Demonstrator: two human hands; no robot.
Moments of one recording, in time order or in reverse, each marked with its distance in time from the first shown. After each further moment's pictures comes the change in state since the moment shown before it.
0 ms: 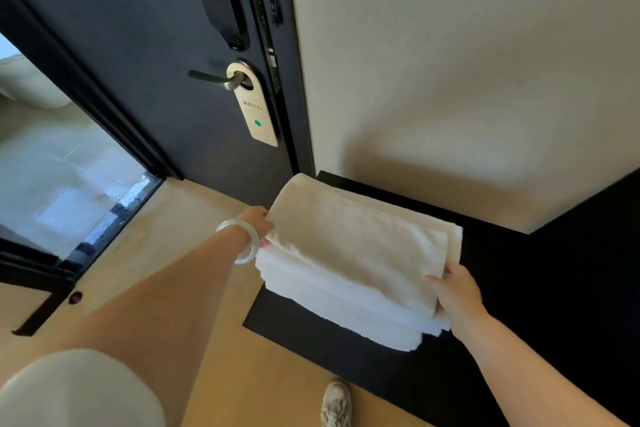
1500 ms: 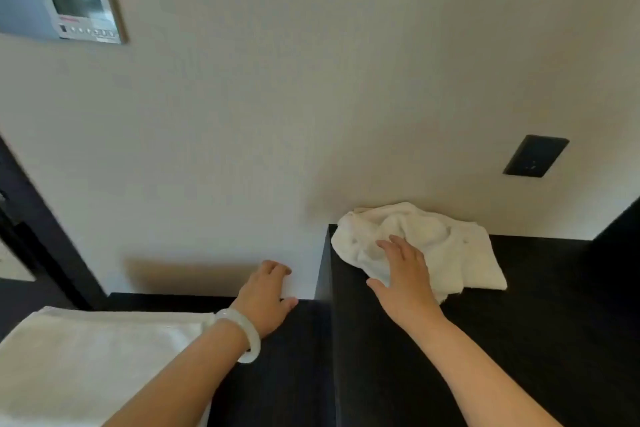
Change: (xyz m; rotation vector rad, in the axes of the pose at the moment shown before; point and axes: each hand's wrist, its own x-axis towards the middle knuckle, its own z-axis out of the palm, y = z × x) left_hand -0.217 0.312 0.270 0.420 -0.026 0.883; right_hand -0.029 -0.022 -0.385 -0.643 0.508 -0.602
